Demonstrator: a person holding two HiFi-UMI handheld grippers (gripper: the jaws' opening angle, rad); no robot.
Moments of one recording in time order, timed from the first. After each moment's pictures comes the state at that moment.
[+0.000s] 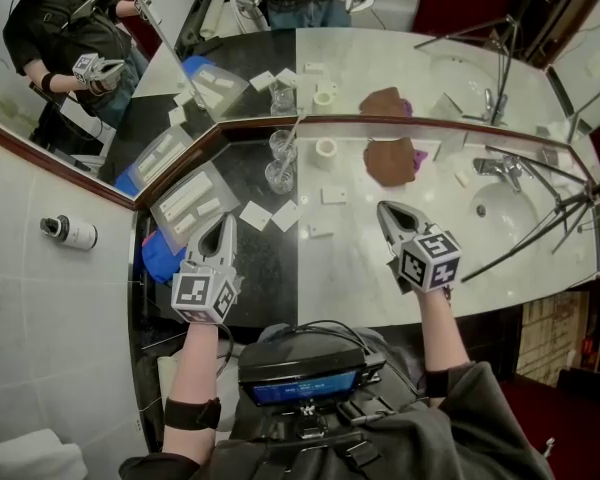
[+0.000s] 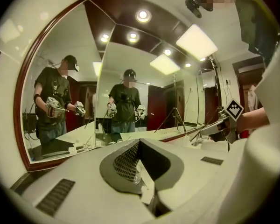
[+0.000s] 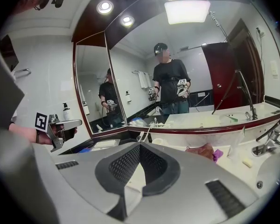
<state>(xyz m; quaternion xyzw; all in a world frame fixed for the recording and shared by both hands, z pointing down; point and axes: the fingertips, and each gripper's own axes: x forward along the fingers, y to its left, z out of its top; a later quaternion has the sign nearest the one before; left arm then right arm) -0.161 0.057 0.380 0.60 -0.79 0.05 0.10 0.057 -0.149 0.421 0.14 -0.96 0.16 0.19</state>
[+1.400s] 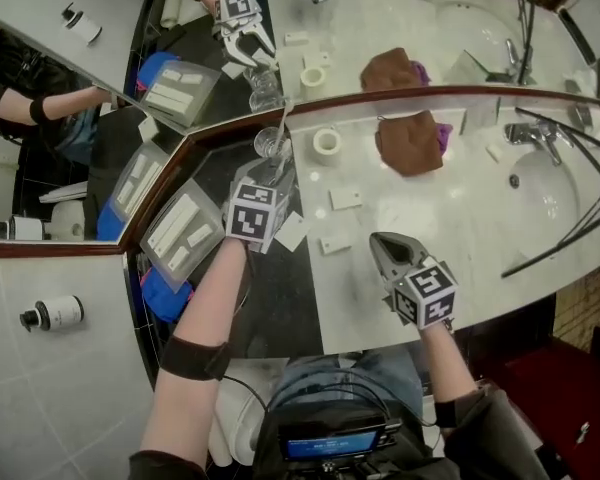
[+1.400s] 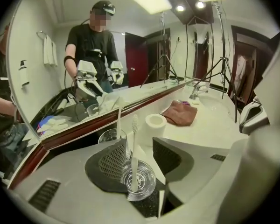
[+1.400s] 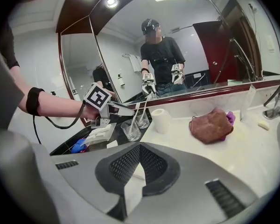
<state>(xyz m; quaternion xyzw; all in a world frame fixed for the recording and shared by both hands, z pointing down) -0.193 -0.168 0.565 0.67 -0.64 0.27 0.26 0.022 -0.126 0.555 0.15 -0.93 0.23 0.24</state>
